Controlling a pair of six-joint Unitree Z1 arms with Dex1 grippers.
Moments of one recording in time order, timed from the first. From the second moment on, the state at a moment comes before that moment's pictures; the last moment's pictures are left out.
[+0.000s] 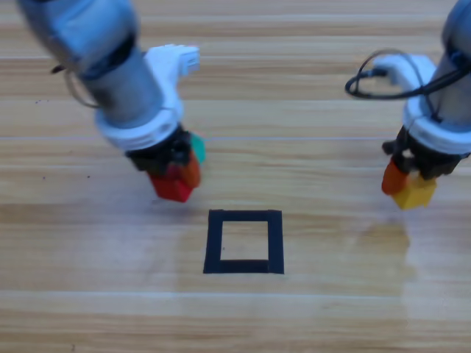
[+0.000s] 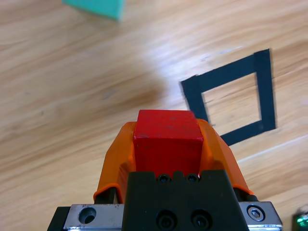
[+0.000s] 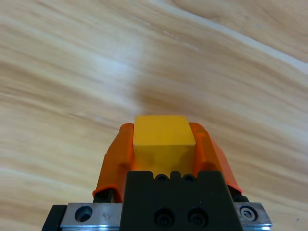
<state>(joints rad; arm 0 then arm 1) -0.64 2.01 -1.48 0.78 -0.03 -0.41 0.61 2.07 -1.43 0.79 -0.01 0.24</state>
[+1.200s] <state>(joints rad) -0.90 2.29 -1.93 1.10 0.10 -1.01 0.71 1.91 -1.39 0.80 -0.12 0.57</state>
